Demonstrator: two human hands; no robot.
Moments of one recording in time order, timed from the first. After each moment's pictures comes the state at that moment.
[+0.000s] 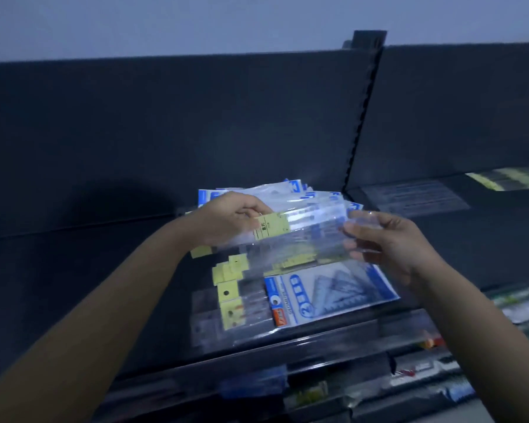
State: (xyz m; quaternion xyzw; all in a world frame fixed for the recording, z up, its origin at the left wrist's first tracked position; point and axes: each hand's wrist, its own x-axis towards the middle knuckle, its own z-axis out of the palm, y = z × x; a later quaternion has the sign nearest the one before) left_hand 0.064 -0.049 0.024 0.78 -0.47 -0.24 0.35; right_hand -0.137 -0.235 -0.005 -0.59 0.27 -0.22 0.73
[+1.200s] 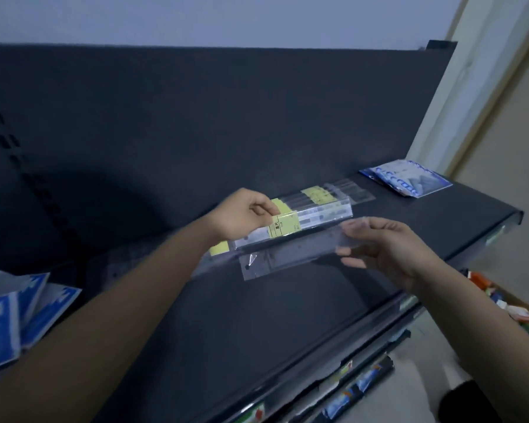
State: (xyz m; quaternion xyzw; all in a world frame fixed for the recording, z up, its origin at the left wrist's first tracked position) left_hand -0.111 -0.543 0.006 0.70 -0.54 -0.27 0.37; right_hand -0.352 -0.643 -0.006 -0.57 0.35 -0.28 0.69
